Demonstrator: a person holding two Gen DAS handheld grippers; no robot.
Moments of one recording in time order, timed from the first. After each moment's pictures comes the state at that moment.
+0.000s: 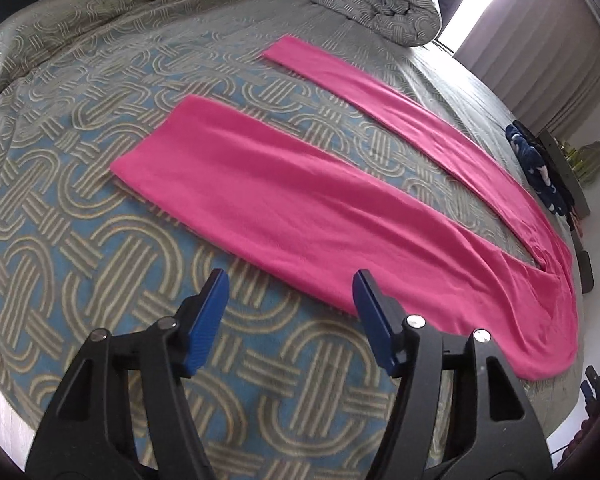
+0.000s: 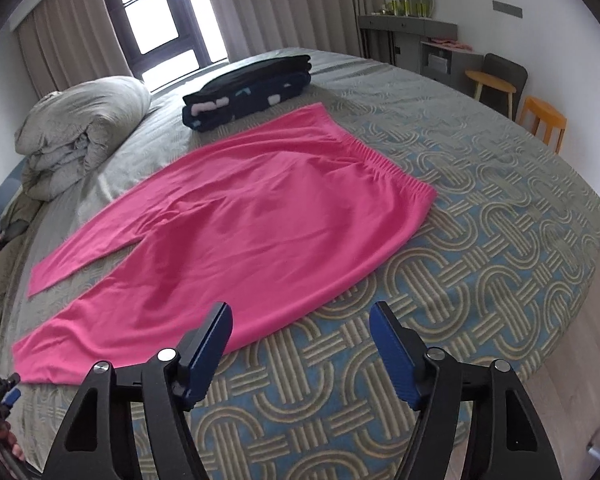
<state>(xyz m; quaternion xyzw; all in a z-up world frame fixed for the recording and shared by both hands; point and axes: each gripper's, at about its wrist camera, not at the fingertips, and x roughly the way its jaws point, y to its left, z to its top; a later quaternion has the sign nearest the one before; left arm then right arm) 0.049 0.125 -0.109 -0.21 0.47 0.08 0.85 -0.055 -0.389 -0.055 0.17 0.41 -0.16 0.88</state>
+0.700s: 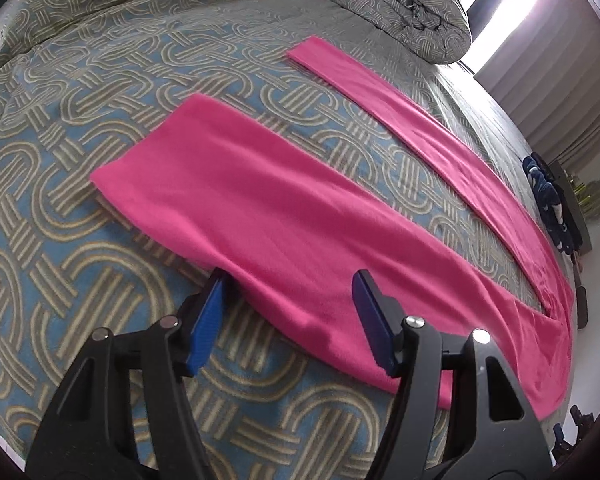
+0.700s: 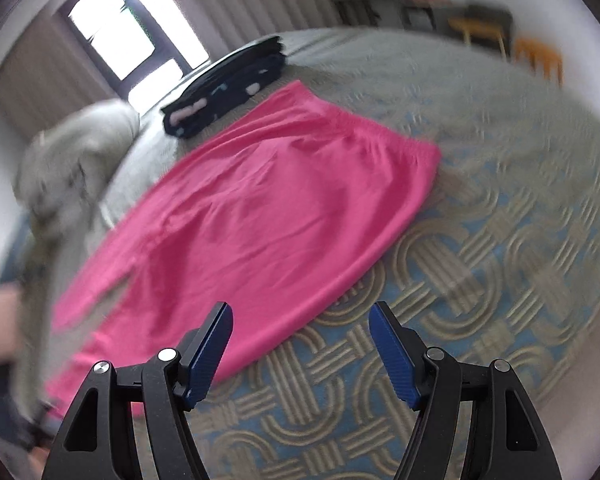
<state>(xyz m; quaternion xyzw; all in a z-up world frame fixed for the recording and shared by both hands) 0.074 0.141 -0.123 -0.25 0.46 0.11 0.85 -0.051 -0.440 -0.085 0.34 0.40 -0.14 0.84</state>
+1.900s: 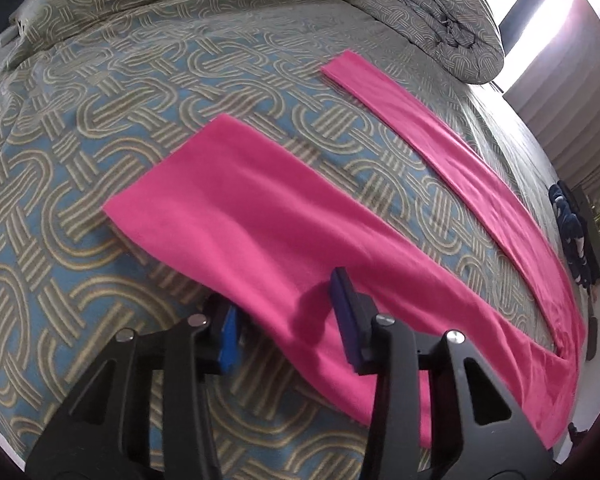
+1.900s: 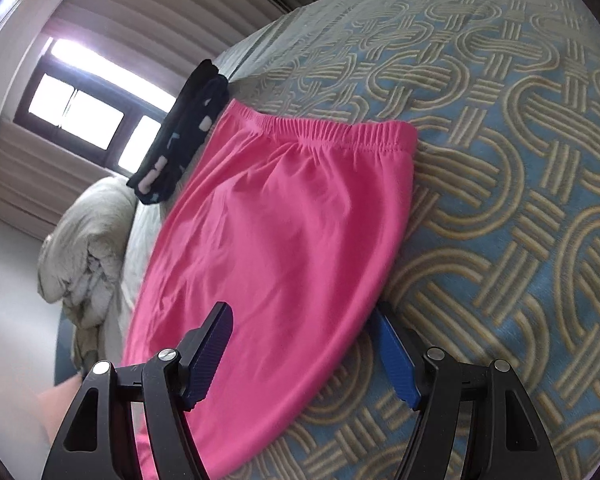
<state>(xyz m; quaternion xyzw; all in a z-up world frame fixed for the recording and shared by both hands) 0.092 0.159 -0.127 -0.27 0.45 0.16 0.84 -0.012 -0.501 -0.125 0.45 0.36 -0.14 0.80</state>
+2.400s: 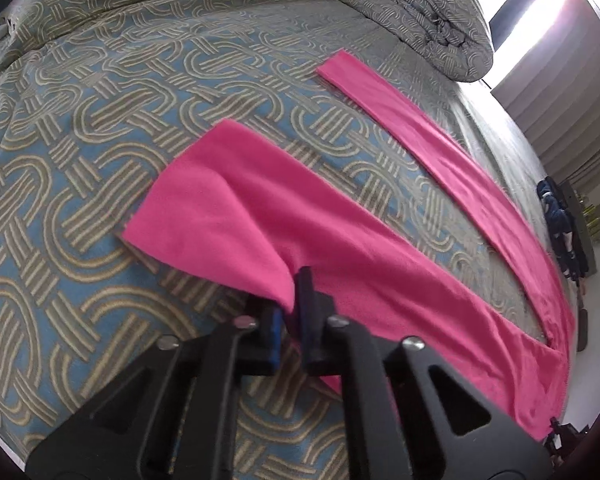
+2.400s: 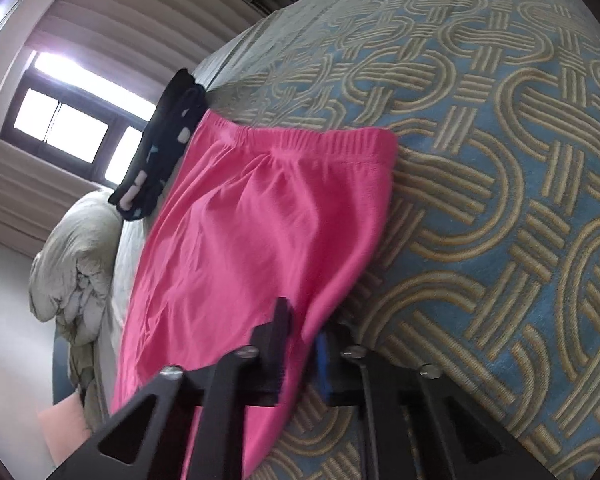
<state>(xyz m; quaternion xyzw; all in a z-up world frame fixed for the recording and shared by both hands) 0.085 0.169 -0.123 -0.27 0.45 0.13 0.84 -0.010 -0.513 -0.136 0.46 0.36 -0.17 0.79</state>
